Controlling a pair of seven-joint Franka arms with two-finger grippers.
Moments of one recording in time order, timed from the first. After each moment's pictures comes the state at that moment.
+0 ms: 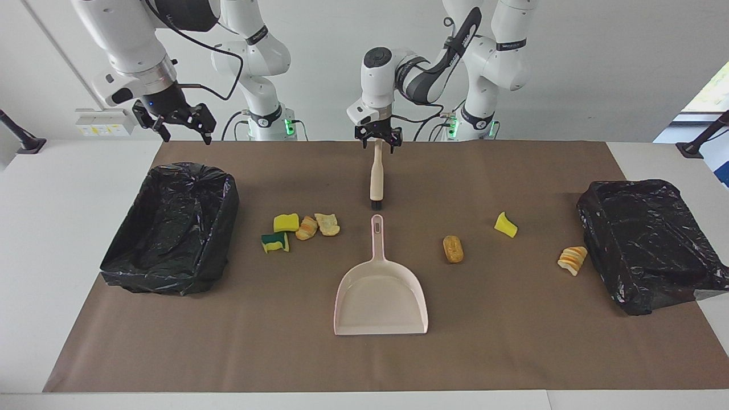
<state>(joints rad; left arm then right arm) -1.03 -0.07 -0.05 -2.39 -0.03 2.25 -0.70 0.07 -0.13 -0.08 -1.78 -0.03 1.61 0.07</state>
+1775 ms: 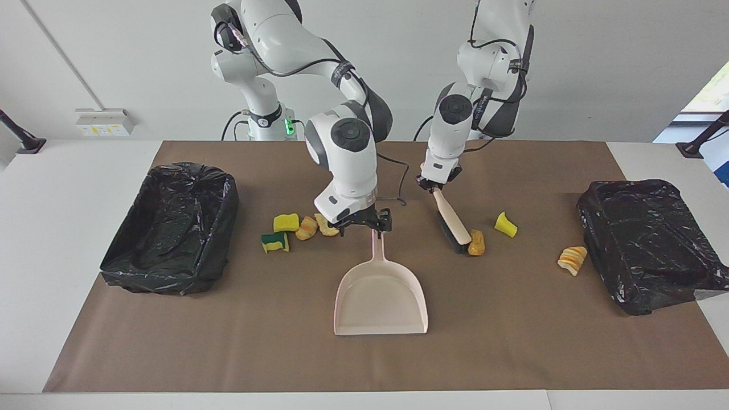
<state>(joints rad) -0.56 -0.01 -0.01 -2.27 -0.02 2.10 -0.91 0.49 0.54 0.04 -1.42 0.01 2.00 0.63</state>
